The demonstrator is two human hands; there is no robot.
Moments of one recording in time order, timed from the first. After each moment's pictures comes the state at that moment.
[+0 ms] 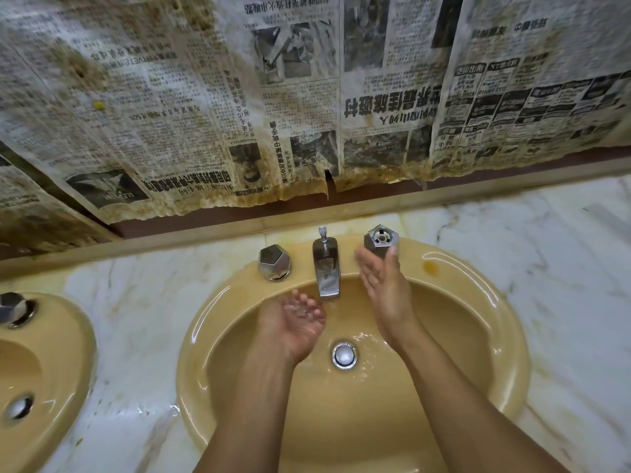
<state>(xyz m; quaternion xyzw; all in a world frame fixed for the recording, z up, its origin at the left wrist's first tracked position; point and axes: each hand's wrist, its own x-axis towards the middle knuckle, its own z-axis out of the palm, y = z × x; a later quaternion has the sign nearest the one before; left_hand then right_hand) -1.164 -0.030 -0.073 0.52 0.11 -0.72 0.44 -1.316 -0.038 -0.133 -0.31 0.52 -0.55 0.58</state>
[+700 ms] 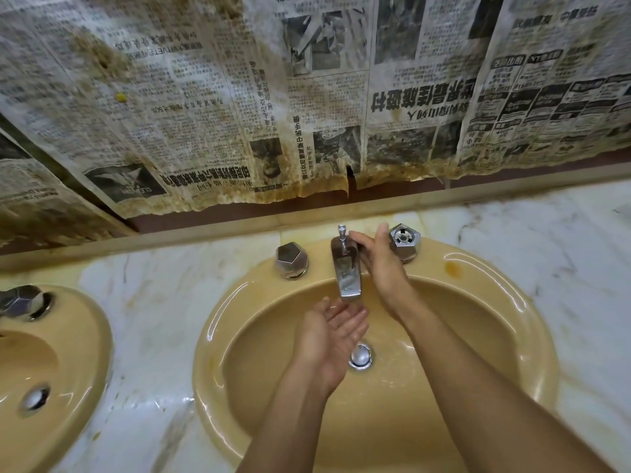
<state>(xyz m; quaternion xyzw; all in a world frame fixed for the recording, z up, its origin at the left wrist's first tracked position) -1.174 -0.011 -0.097 0.53 -0.01 -0.74 0.41 -1.297 -0.082 -0.116 -0.36 0.58 -0.45 0.57</state>
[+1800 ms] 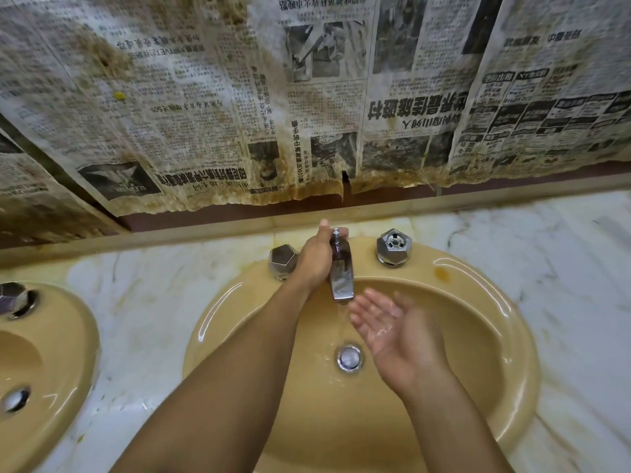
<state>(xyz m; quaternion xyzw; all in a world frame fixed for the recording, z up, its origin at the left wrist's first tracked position) -1.180 -0.127 -0.108 0.60 -0.48 -0.57 0.30 -1.291 0.014 -0.062 0.07 0.49 -0.55 0.67</state>
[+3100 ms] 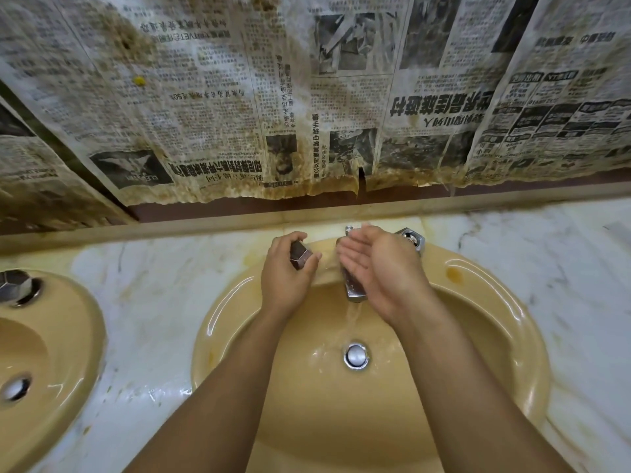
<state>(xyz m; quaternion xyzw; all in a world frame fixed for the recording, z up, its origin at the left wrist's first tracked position) -1.106 -0.100 -0.147 0.62 -0.62 -0.28 0.40 -1.258 -0.059 -0.018 -0.11 0.55 -0.54 0.63</state>
